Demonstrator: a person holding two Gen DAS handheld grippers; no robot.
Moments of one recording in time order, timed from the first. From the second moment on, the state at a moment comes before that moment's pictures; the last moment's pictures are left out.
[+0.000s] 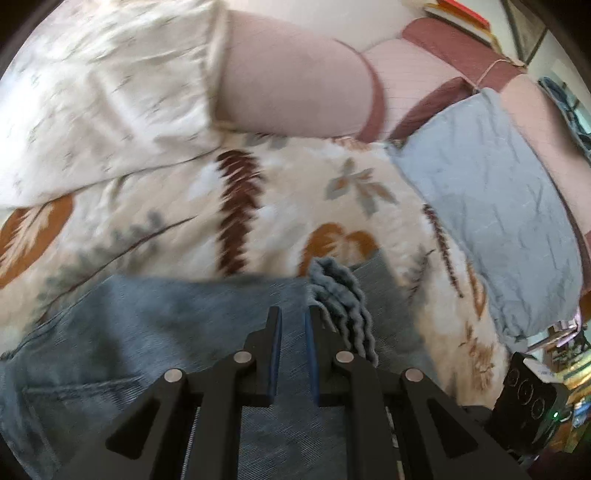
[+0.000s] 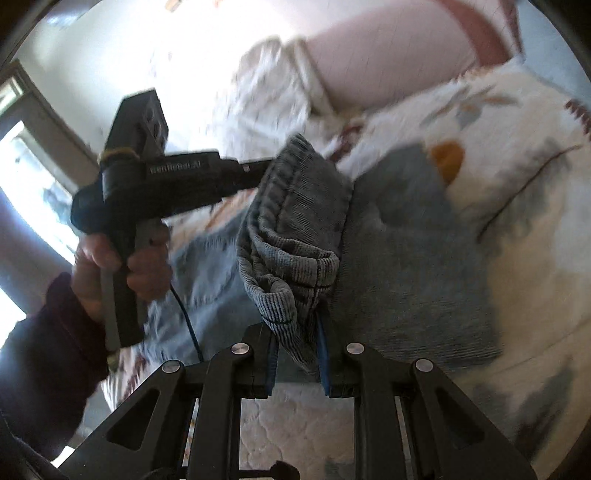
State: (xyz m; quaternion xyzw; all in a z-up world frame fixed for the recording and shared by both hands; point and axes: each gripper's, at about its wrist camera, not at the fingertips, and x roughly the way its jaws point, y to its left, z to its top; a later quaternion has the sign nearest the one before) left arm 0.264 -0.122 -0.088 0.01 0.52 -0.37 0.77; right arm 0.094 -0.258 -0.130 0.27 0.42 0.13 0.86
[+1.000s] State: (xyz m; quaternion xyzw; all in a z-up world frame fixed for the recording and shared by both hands) left arm 0.137 -0.136 -0.124 0.14 0.55 -0.34 0.75; right arm 0.109 -0.310 -0.155 0.38 0.49 0.13 0.78
